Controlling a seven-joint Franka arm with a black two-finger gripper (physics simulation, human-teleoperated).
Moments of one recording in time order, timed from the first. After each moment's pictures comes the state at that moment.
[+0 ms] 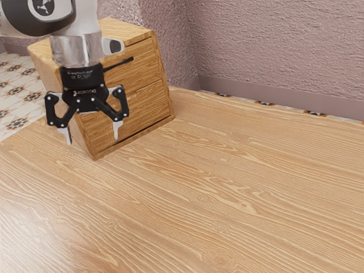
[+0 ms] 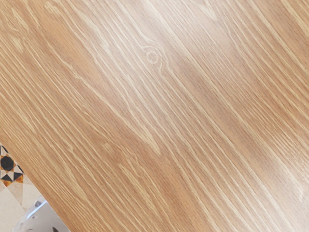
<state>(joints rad) 2.32 -0.05 -2.20 -1.27 -0.02 1.07 -0.80</state>
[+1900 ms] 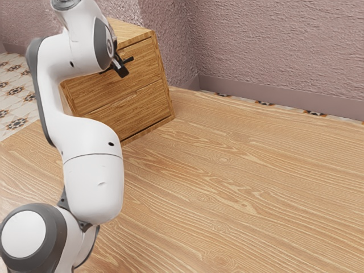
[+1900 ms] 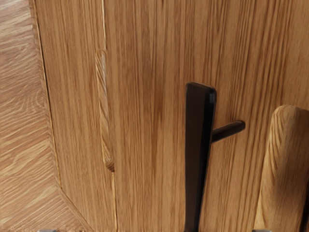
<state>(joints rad) 2.90 -1.26 -1.06 -0.93 -1.66 1.72 -2.01</state>
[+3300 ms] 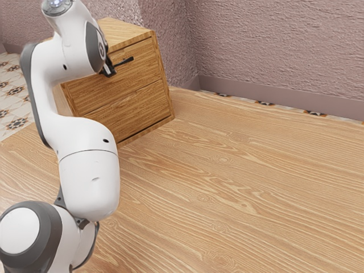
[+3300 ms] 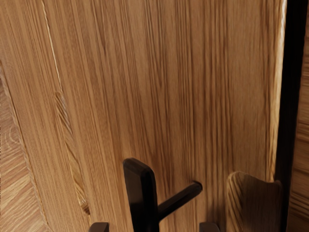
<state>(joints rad) 2.90 -1.24 -1.13 -0.97 -1.60 1.78 -1.83</state>
